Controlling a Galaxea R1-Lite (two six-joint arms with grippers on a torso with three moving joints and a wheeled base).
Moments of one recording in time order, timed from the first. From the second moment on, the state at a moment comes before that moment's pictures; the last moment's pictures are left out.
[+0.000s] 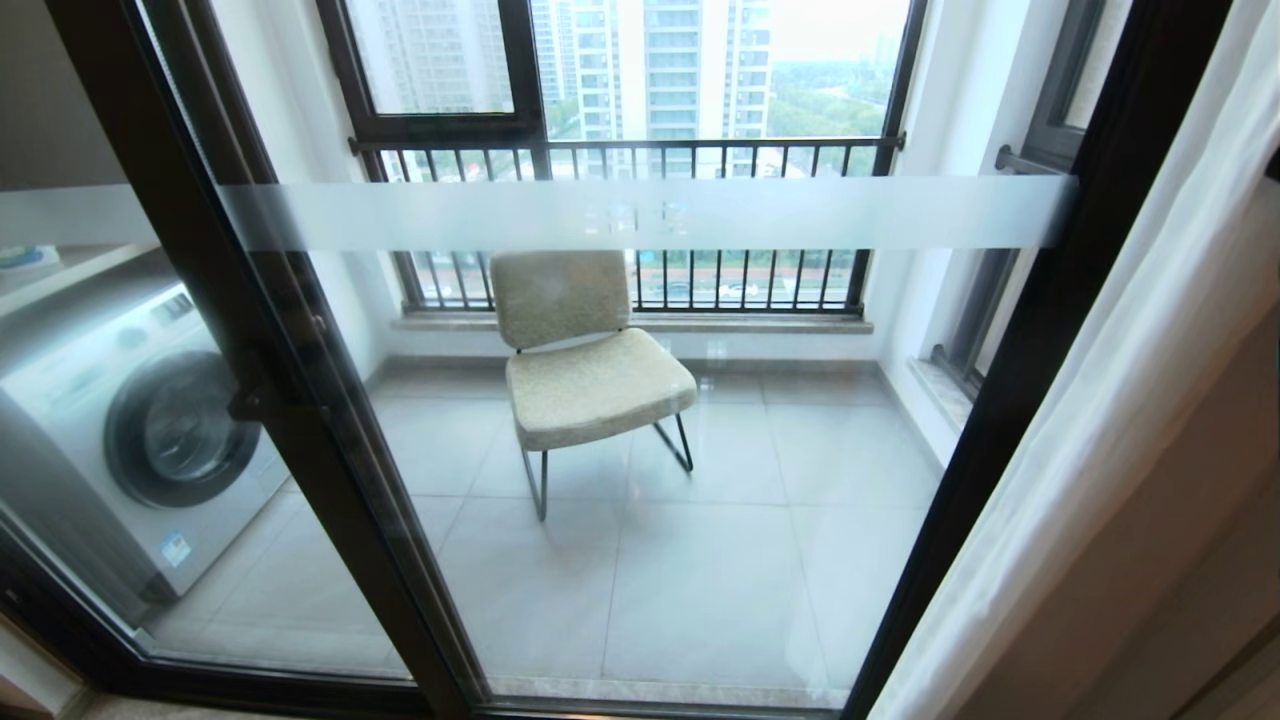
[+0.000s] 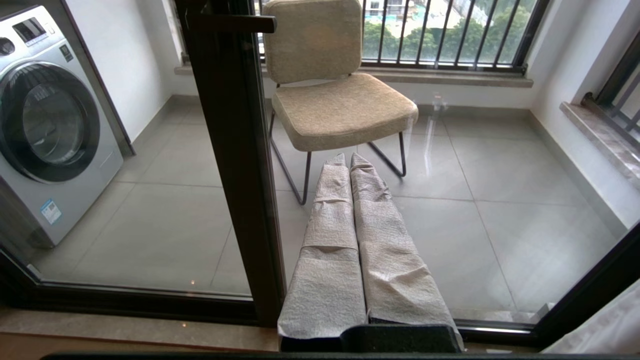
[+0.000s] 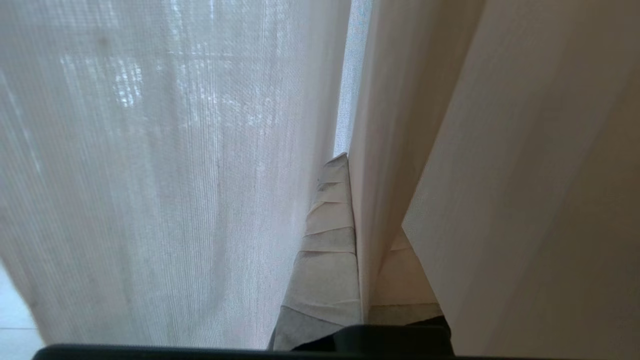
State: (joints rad) left arm 0.00 0.00 0.00 0.00 0.02 -0.03; right arm -0.04 1.38 -1.08 -0.46 -0.02 -0.04
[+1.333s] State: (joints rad) left arm 0.00 0.00 0.00 0.00 0.02 -0.03; right arm -0.04 1.42 -1.10 -0.46 -0.07 -0.04
